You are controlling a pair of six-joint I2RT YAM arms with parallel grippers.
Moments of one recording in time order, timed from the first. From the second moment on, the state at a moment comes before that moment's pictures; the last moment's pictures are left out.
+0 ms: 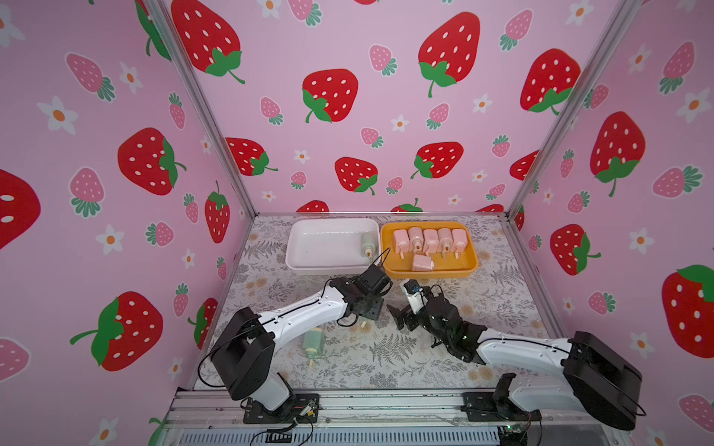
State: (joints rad) left arm -0.80 1.56 1.12 -0.71 -0.18 -0.43; right arm 0.88 1.30 0.47 0.45 0.27 0.09
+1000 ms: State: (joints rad) left arm -0.51 1.60 1.36 -0.91 -0.36 -0.40; right arm 0.88 1.45 0.67 0.51 0.34 0.20
